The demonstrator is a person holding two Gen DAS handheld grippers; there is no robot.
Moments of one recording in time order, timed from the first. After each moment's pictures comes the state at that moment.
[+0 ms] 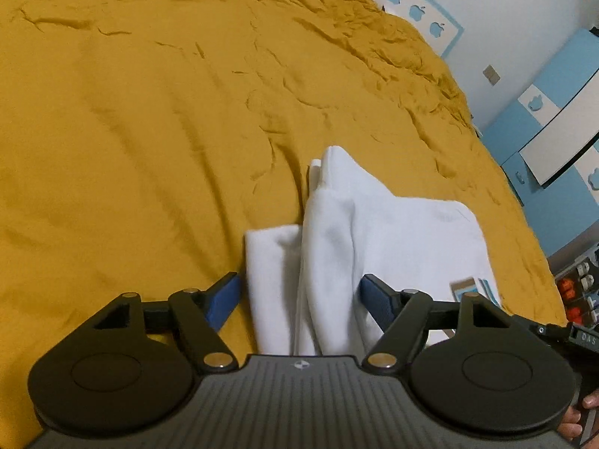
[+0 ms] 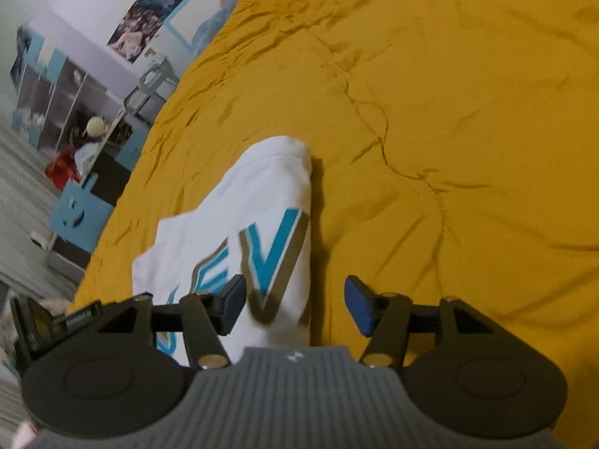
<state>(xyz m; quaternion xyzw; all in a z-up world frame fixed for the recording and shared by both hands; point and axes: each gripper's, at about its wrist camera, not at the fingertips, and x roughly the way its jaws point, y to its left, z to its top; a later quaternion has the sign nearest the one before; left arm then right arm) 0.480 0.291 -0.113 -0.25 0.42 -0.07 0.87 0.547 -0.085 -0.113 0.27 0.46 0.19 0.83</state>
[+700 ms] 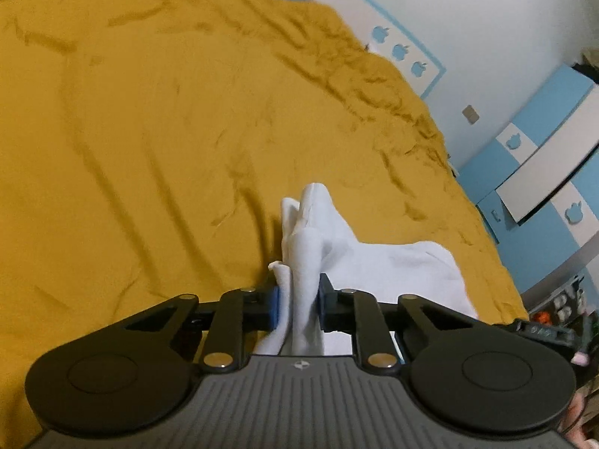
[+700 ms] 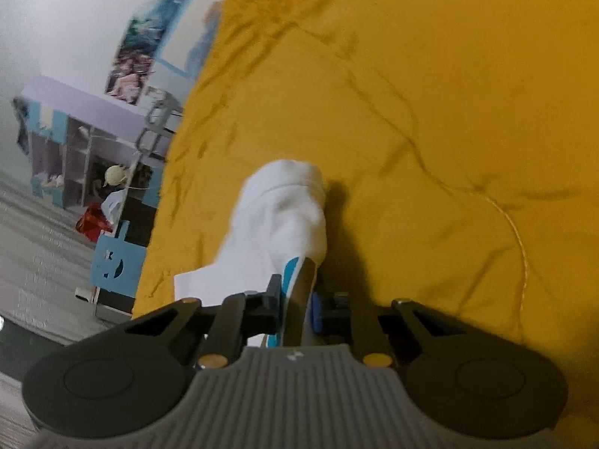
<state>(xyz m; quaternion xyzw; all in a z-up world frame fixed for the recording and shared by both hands) 0.471 0.286 -0.088 -0.27 0.35 -0.08 0.89 0.599 -0.067 -0.132 0.37 0.44 0.20 0.79</state>
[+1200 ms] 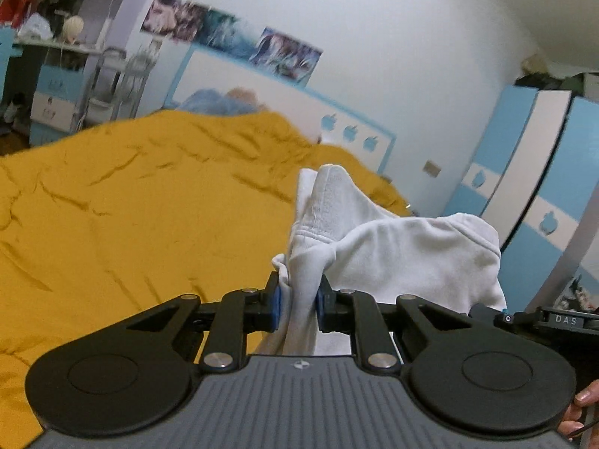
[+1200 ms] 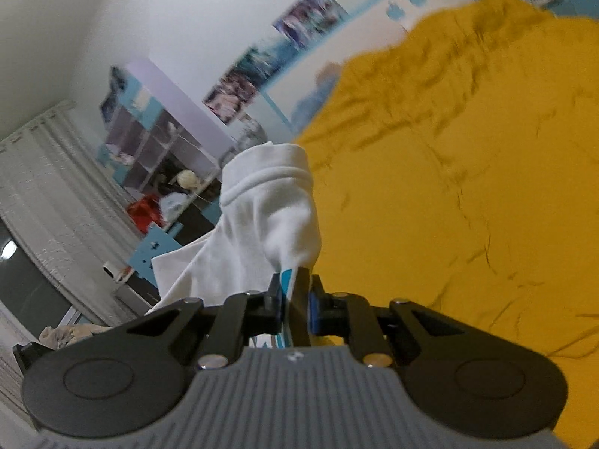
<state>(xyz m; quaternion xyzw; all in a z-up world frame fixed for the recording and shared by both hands) 0.331 0.223 0.057 -0.21 0.20 -0.07 0.96 0.474 -0.080 0.048 0.29 0.30 0.29 0.86</state>
